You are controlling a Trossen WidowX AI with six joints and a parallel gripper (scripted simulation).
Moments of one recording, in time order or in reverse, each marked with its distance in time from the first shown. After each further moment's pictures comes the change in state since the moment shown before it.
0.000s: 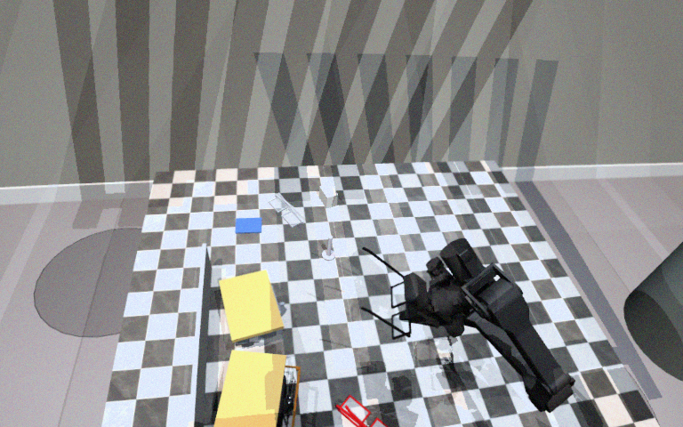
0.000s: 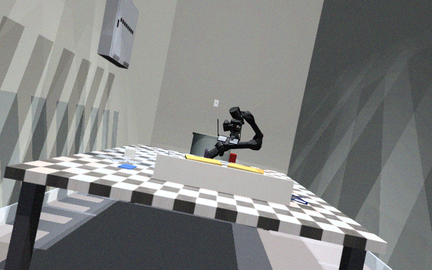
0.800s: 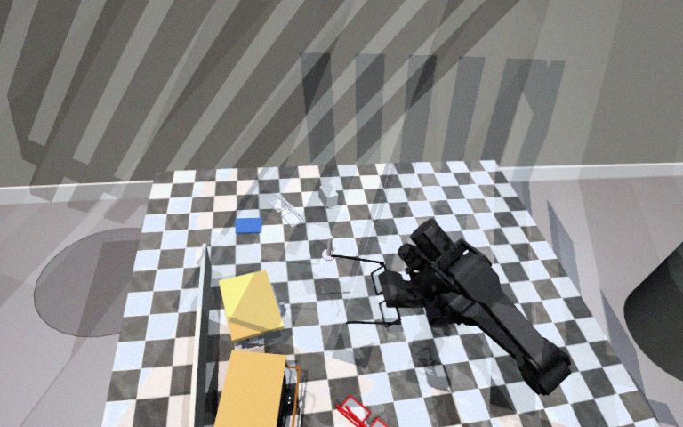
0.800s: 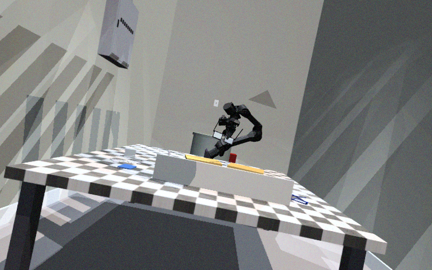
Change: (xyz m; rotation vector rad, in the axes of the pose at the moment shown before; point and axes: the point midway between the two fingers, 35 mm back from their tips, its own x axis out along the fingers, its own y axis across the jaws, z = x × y) arm 0.018 0.028 0.027 -0.340 0.031 -0.164
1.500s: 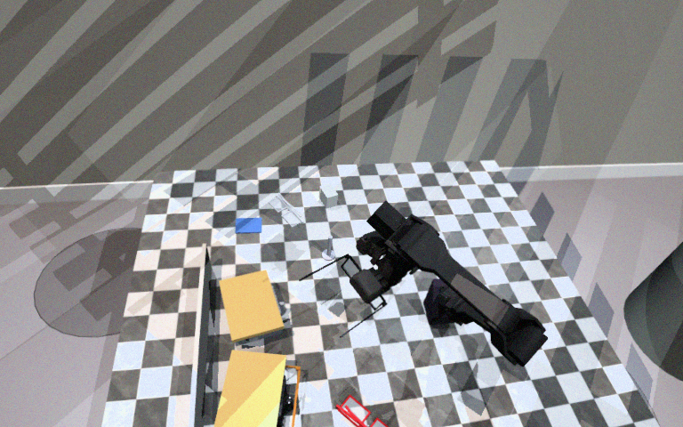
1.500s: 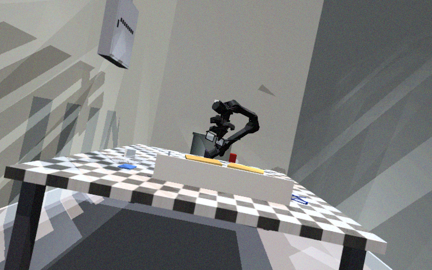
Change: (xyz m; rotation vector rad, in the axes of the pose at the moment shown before) arm 0.038 0.014 0.050 -0.451 0.126 -0.189
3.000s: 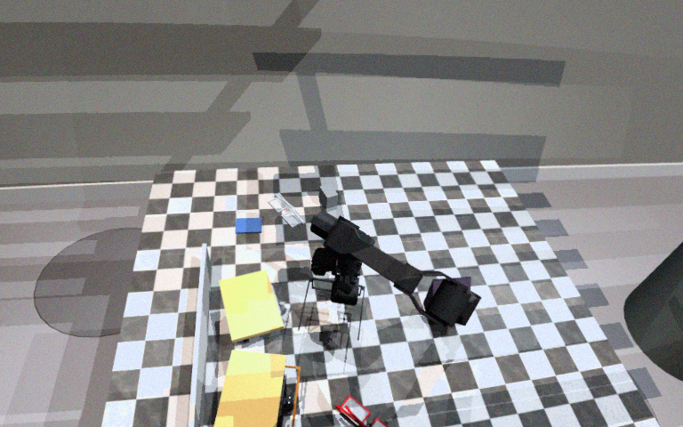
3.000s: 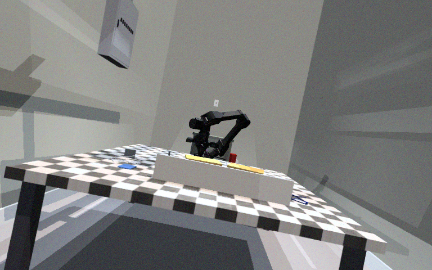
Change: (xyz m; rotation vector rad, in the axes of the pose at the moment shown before) arm 0.124 -0.044 0.064 -0.698 0.343 -0.147
